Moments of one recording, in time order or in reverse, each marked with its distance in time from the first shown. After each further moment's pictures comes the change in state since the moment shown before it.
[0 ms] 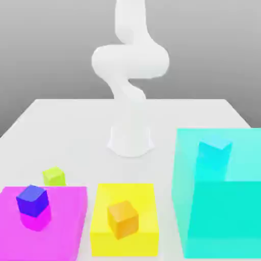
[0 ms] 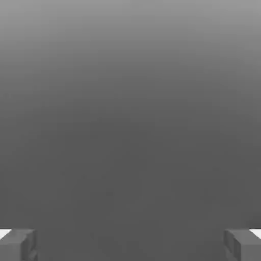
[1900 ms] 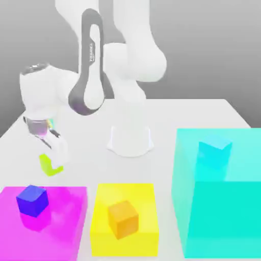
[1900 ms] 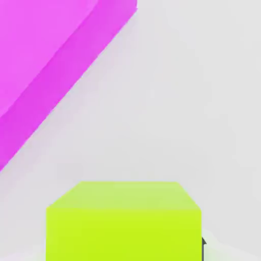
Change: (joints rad) arm -0.586 0.682 -0.139 -0.540 0.015 0.489 0.068
